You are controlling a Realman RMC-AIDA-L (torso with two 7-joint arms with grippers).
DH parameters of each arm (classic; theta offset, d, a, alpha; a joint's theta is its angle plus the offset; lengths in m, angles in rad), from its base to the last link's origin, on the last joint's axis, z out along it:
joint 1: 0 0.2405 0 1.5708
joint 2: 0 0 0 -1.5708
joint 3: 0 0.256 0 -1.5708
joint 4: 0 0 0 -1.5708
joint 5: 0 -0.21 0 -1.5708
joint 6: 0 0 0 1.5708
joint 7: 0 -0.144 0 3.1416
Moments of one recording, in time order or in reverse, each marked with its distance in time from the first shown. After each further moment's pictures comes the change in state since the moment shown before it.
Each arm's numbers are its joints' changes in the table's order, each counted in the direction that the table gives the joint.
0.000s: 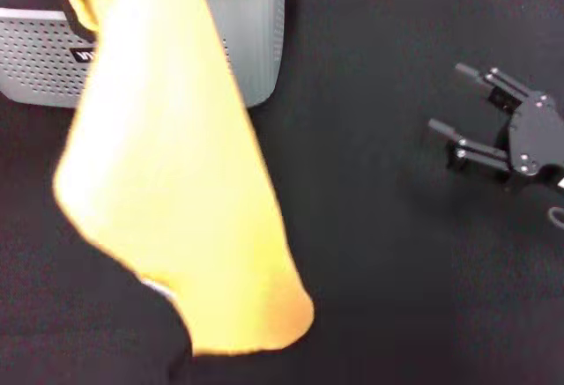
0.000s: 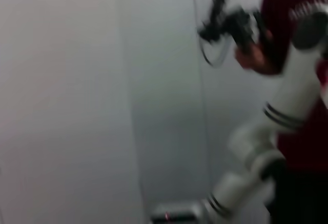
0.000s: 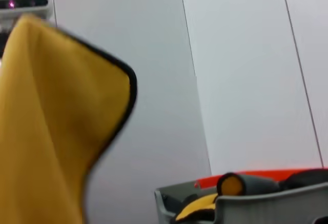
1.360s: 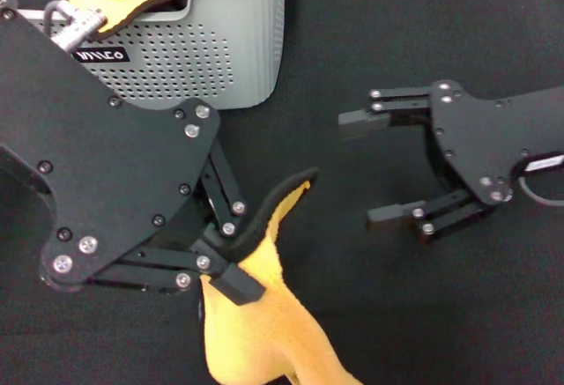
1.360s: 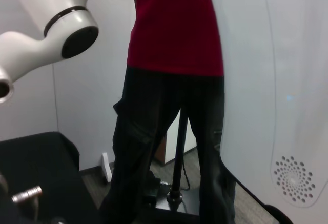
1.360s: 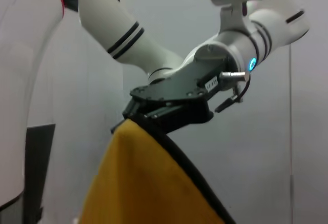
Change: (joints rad) left arm -0.109 -0.037 0.527 0.021 -0.079 -0.007 -0.043; right arm 0.370 0.101 0.009 -0.079 0.416 0.201 -0.180
